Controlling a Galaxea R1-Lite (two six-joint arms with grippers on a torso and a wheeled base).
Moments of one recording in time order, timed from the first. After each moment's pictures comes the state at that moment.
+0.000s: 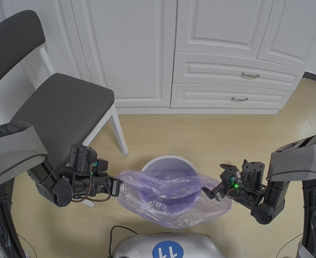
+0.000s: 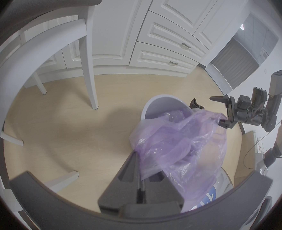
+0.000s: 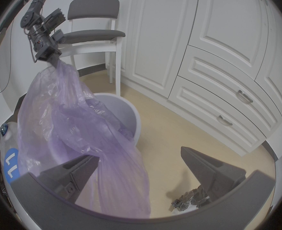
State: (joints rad) left arm -0.35 2.13 -0.70 -0.78 -0.24 -0.04; right arm 0.40 2.37 -0.50 -1.55 0.02 -0.45
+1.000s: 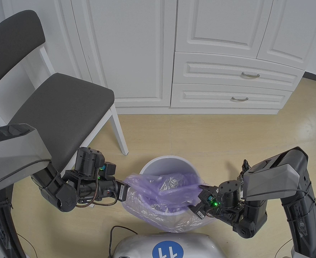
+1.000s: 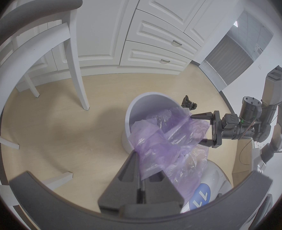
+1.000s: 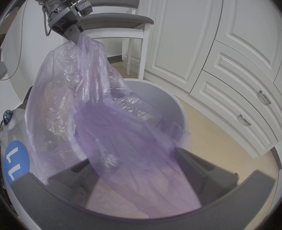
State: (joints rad) left arm -0.42 2.12 -0.68 -0.79 -0.23 -0.04; right arm 0.57 2.53 -0.56 -1.55 -0.05 -0.44
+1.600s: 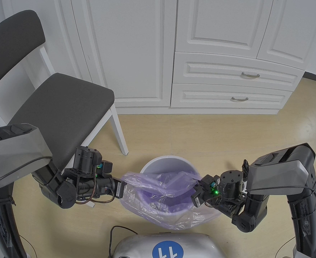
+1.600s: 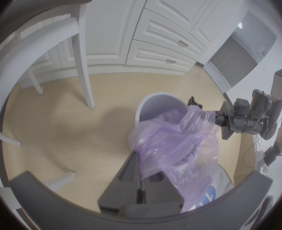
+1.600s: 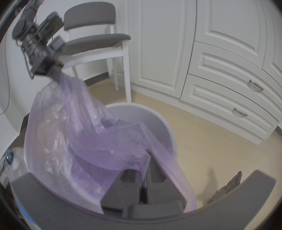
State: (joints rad) left arm -0.38 2.15 -0.71 -0.79 -0.23 -0.04; right arm 0.56 2.47 -0.63 -1.55 -0.06 -0.25
